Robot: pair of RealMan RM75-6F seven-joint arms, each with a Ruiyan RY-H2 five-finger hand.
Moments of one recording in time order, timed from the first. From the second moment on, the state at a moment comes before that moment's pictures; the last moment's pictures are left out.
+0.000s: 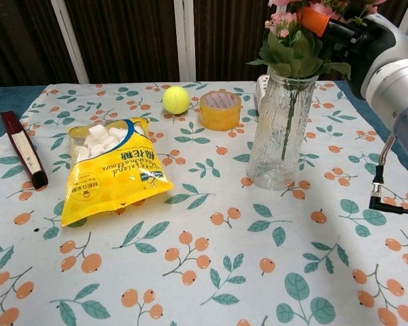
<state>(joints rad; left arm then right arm) -0.10 -1.03 0.02 -1.67 1.48 1.36 -0.07 0.55 -1.81 0.53 -1.58 -1.08 1.31 0.64</state>
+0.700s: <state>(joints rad) -0.10 -1.03 0.02 -1.67 1.49 1.37 -0.07 0.46 -1.61 0.41 -1.69 -1.16 1.22 0.57</state>
